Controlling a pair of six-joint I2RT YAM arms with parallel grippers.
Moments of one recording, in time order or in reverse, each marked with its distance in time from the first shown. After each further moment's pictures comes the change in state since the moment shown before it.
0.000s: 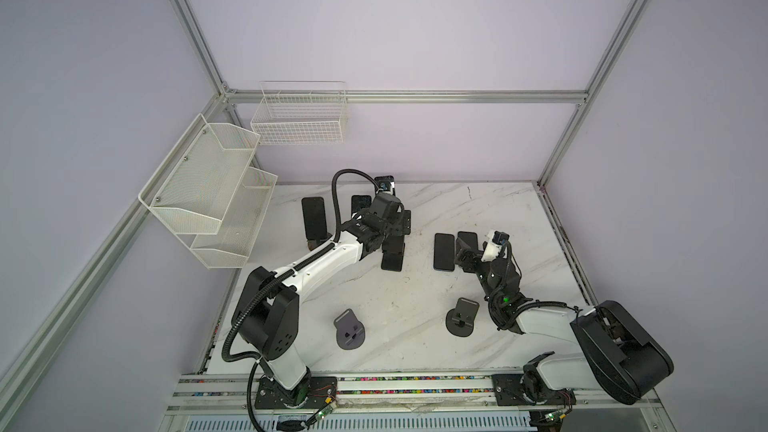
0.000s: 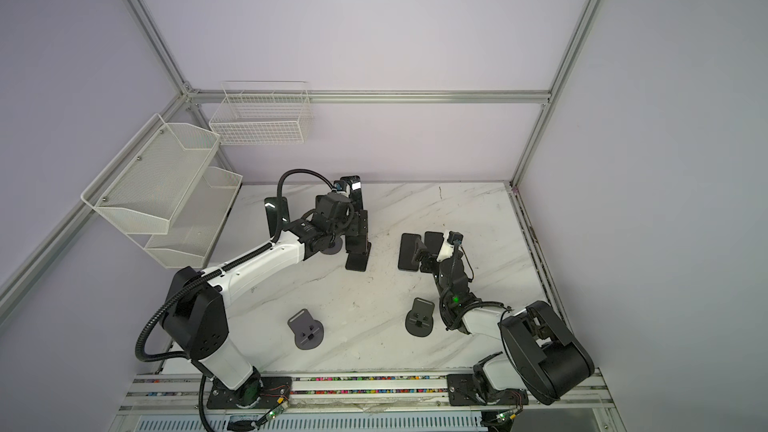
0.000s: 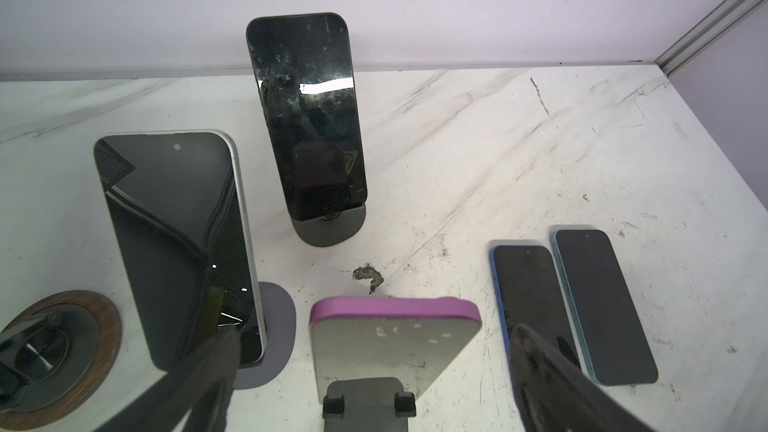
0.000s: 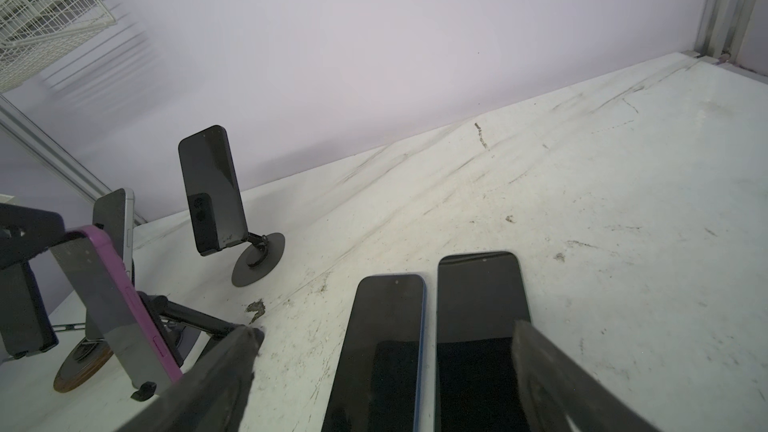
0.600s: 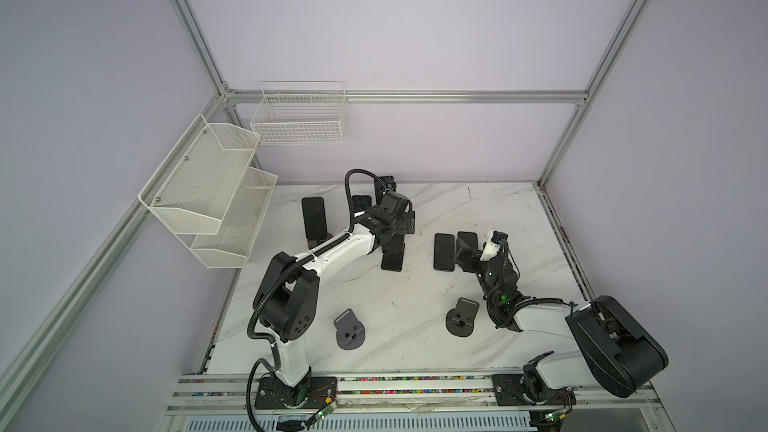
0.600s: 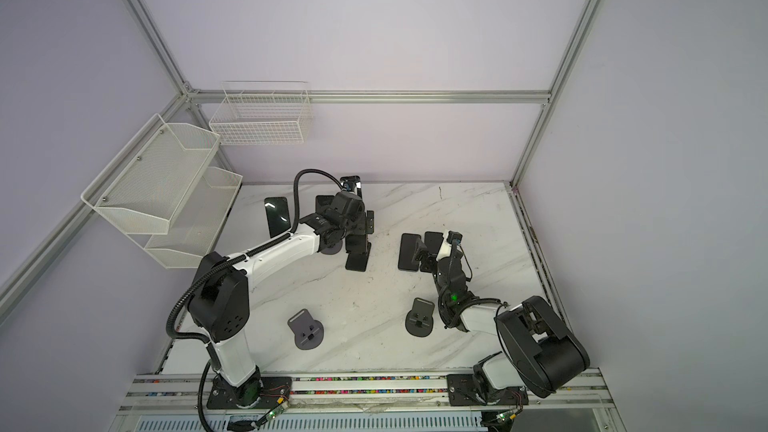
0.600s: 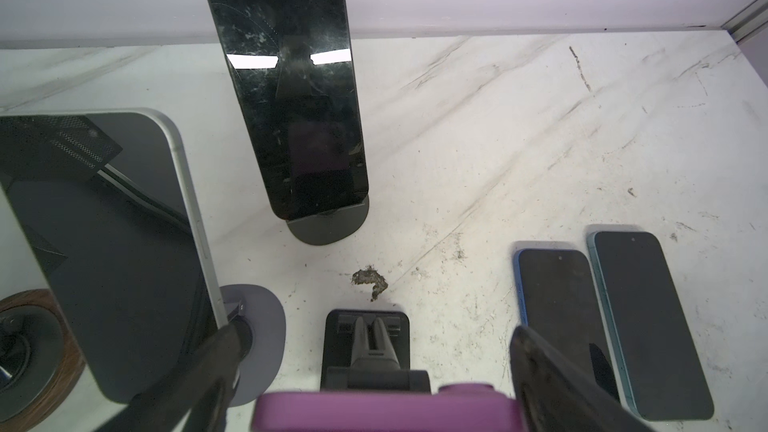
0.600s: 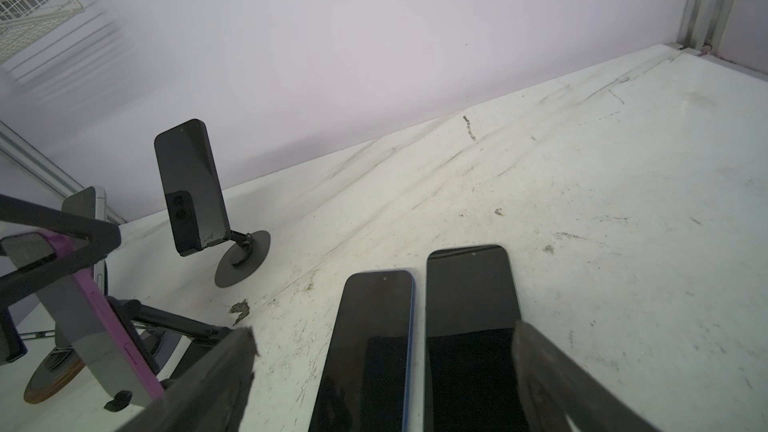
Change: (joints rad) left arm -0.001 0.145 0.101 -0.057 -0.019 -0.017; right arm 0.000 0.037 0.014 -0.009 0.025 0.003
